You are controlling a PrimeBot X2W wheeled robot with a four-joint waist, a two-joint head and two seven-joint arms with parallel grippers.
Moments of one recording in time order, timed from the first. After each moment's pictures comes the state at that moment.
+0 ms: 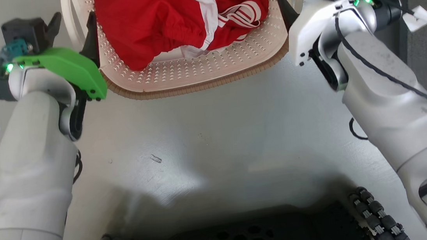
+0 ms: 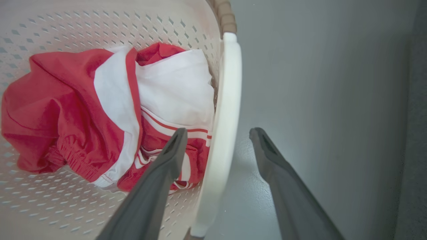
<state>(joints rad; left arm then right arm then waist) -0.90 0.11 -0.36 0.77 -0.44 -0.10 -0.11 -0.92 -0.07 0.45 0.80 0.21 -0.05 -0.06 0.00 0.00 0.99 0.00</state>
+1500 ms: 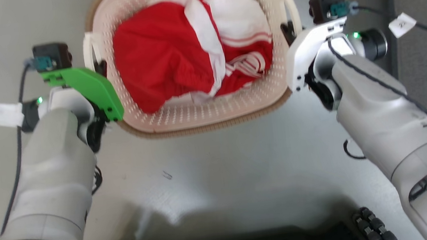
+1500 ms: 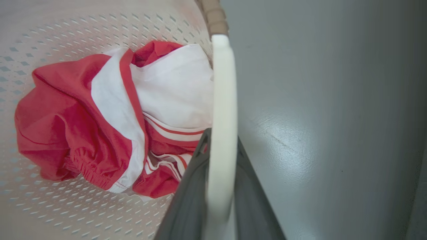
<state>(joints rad) -1.00 0.01 -0.36 1.18 -0.53 -0.13 -0.03 -0.96 -0.04 0.59 1.05 0.45 -0.02 -0.02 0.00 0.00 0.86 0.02</state>
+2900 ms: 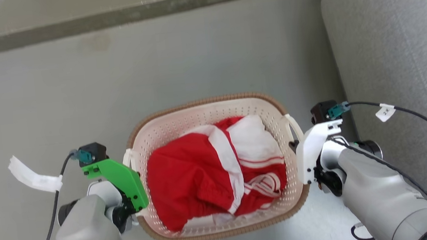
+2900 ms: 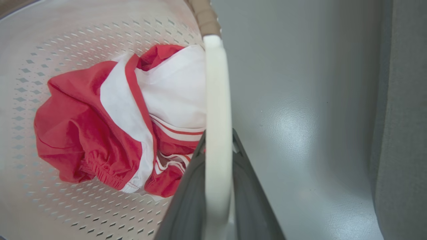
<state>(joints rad) -0.71 -0.03 -0.35 1.29 -0.62 -0.14 0.13 -0.68 -0.01 0.64 1.20 0.63 0.07 0.08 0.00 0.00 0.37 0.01</state>
